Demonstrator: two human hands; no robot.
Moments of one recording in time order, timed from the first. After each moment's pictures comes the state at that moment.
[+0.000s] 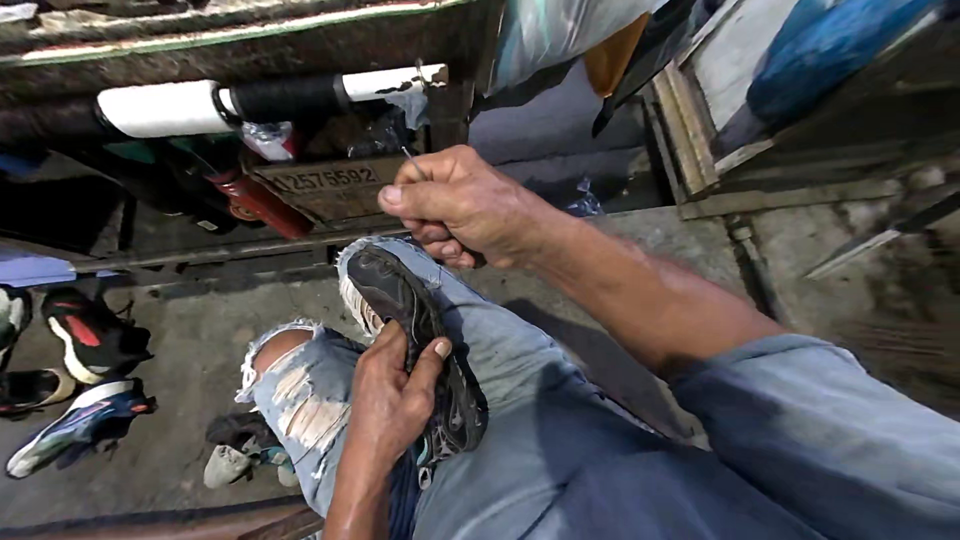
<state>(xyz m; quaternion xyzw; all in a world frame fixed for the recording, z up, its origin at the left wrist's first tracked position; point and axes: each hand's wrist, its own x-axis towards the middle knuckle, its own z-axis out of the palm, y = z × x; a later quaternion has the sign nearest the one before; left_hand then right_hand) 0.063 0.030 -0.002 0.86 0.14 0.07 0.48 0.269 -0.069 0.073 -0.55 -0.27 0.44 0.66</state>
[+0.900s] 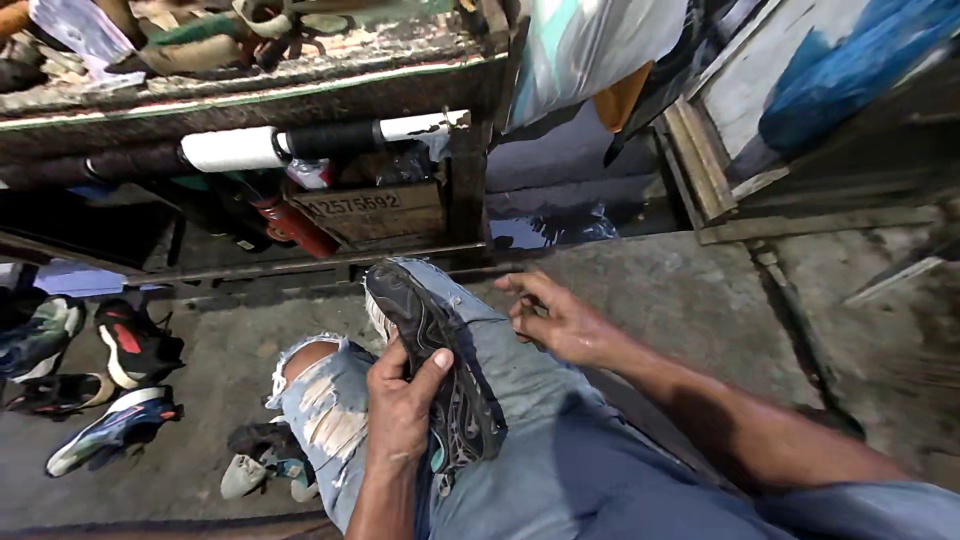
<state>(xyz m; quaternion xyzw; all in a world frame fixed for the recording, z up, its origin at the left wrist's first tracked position) 0.063 0.024 -0.010 0.59 0.15 0.19 0.77 0.225 -0.172 -0.011 -0.77 -0.25 0.34 0.48</state>
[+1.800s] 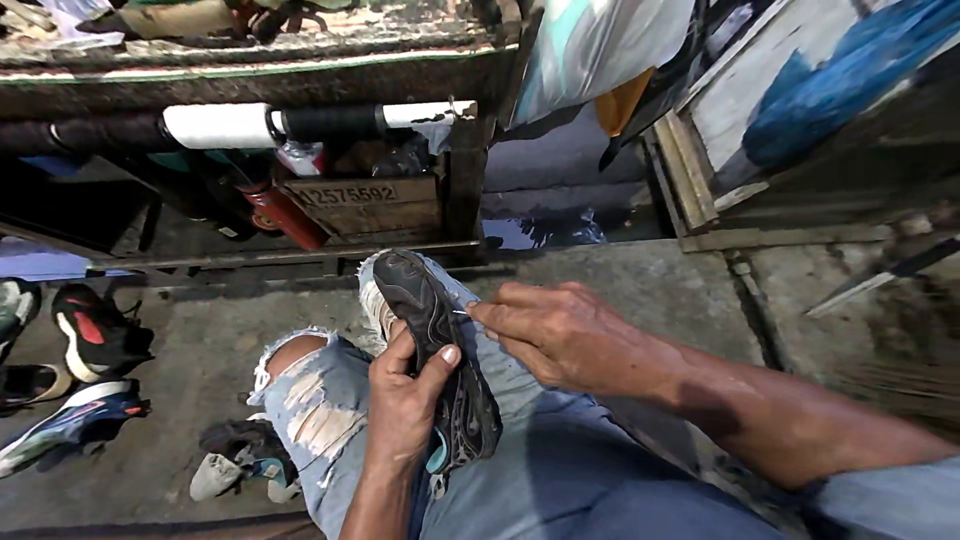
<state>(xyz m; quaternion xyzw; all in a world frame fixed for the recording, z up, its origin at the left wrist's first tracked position) 0.067 0.019 -0.012 0.62 0.14 0.18 0.75 0.209 -0.152 0.052 -0.76 -0.59 0.04 0.26</state>
